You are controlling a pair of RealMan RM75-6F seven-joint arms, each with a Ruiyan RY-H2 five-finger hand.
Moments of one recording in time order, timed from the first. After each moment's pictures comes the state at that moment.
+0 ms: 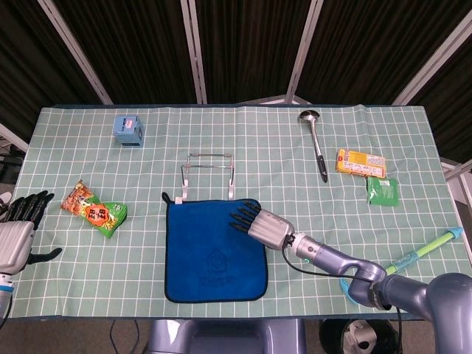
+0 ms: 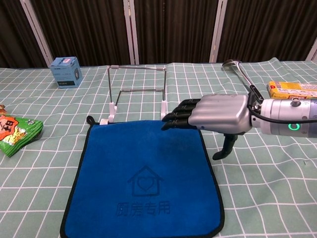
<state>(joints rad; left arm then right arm) -0.19 -1.03 -0.06 -1.73 1.37 1.32 0.08 0.88 -1.57 0.03 -1.17 -1.84 0.82 -0.04</state>
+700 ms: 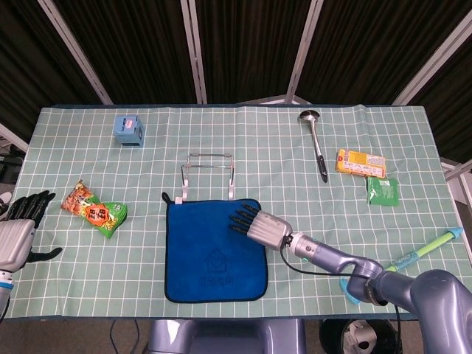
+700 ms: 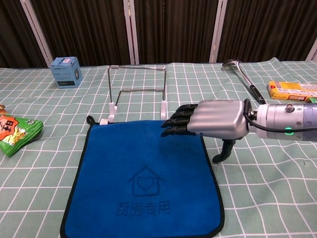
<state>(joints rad) -0.21 -1.02 -0.05 -1.72 1.36 1.27 0.05 0.92 -1.61 -0.04 -1.07 -1.86 0.87 -0.02</state>
